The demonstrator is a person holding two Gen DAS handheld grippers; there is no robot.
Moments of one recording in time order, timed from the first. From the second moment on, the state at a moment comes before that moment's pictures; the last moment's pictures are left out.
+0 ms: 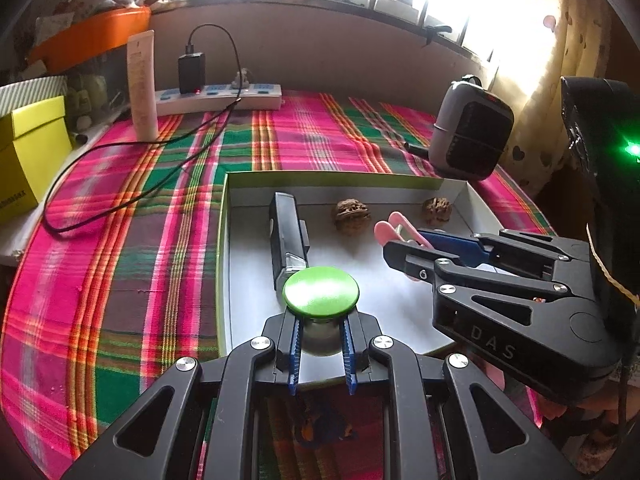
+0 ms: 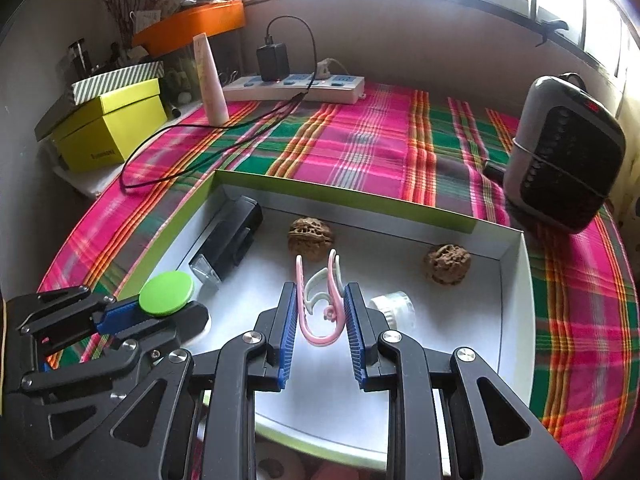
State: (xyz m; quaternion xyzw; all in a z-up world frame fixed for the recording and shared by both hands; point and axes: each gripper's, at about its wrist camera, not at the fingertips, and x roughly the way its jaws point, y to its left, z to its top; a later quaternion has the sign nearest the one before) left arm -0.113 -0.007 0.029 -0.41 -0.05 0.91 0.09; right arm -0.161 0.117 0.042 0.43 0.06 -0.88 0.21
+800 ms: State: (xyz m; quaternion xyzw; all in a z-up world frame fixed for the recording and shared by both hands) left arm -0.120 -0.006 0.023 -0.41 -0.04 0.91 0.09; right arm -0.173 0.111 0.029 0.45 0.07 -0.87 0.21
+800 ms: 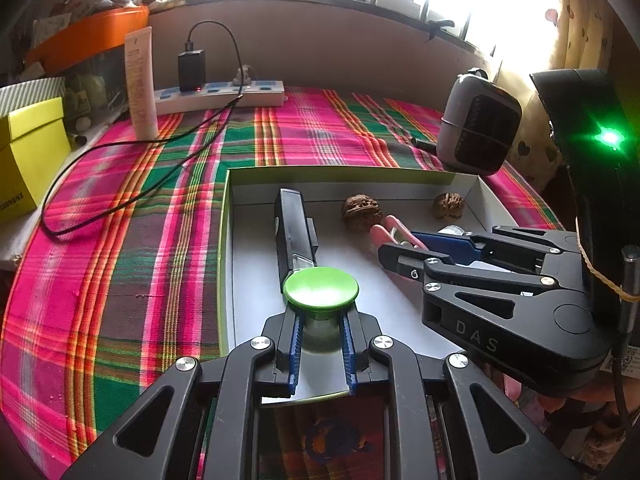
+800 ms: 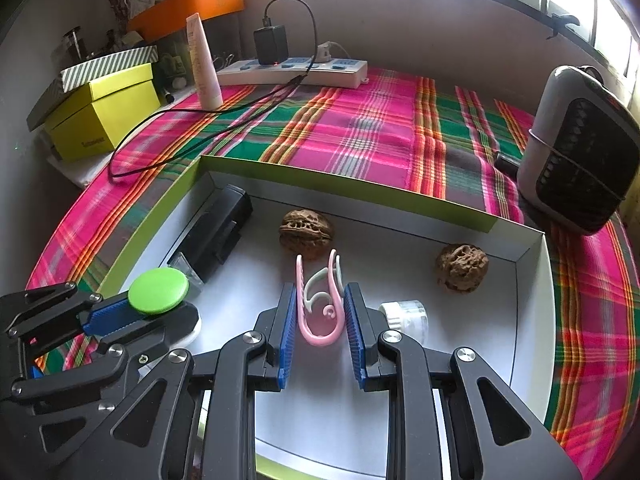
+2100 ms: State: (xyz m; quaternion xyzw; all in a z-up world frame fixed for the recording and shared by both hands) left arm -0.110 -0.005 0.028 -0.41 -0.04 0.91 0.09; right arm -0.169 0.119 0.035 0.44 0.06 -0.87 0.20
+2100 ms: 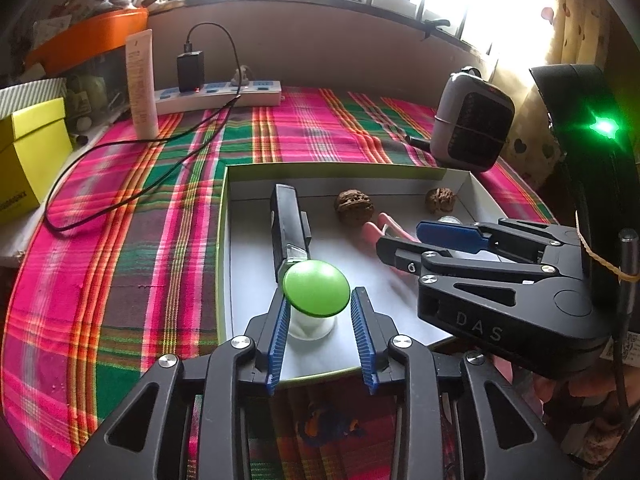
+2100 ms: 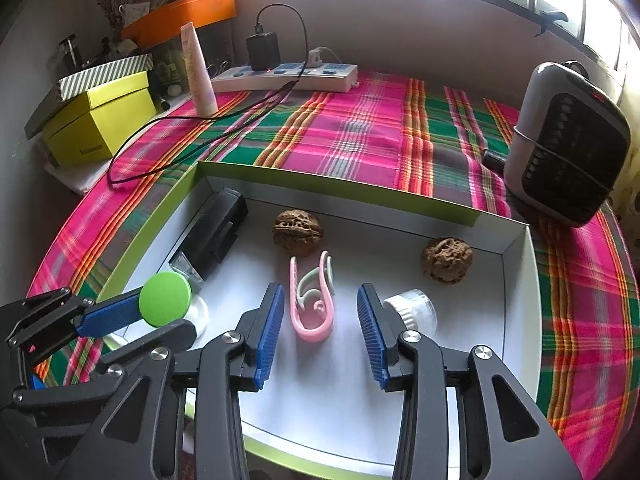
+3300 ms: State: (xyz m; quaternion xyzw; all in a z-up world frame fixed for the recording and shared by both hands) left arm -0.061 -0.014 0.047 -0.39 -0.05 0.92 0.09; right arm -0.091 0.156 0.068 0.39 0.03 -0.90 0.16
